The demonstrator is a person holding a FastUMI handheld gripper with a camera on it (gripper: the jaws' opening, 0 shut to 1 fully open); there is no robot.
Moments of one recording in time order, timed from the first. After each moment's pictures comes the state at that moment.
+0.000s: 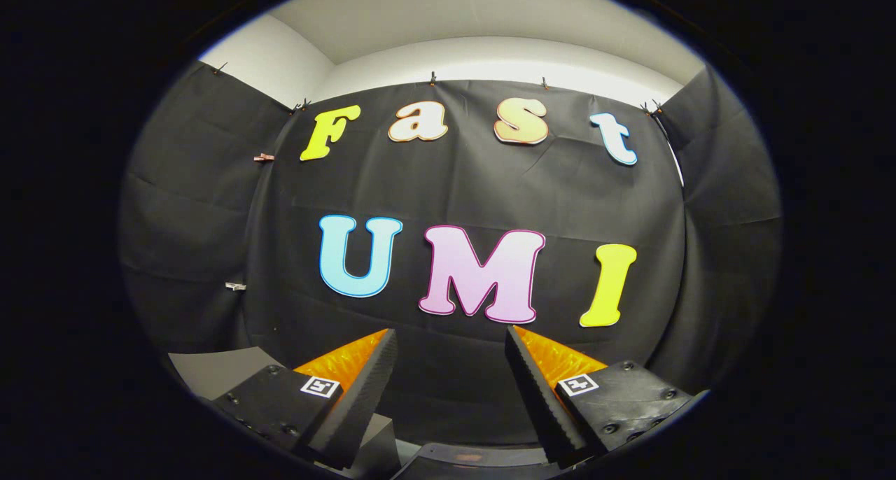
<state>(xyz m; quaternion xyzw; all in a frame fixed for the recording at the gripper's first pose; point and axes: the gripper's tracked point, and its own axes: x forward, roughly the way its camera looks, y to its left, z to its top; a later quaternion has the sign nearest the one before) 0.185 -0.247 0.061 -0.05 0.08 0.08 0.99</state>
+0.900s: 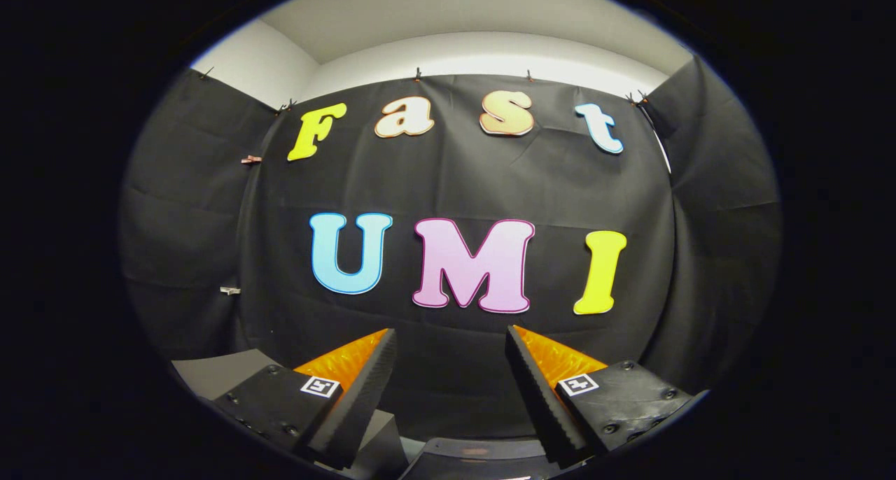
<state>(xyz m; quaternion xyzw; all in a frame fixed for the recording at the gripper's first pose) 0.174 -0.259 0.053 -0.03 0.09 0.04 0.99</state>
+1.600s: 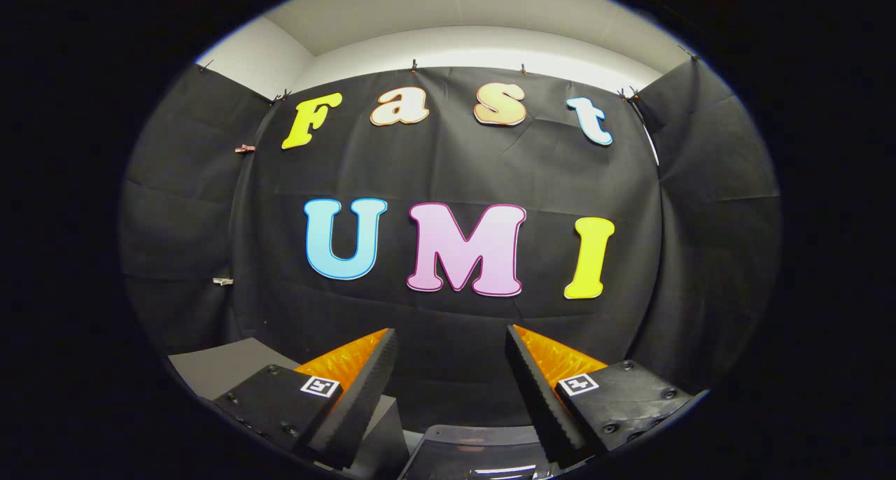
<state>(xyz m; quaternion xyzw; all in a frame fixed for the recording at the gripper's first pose) 0.147 -0.247 0.026 -0.04 0.12 0.03 0.99</state>
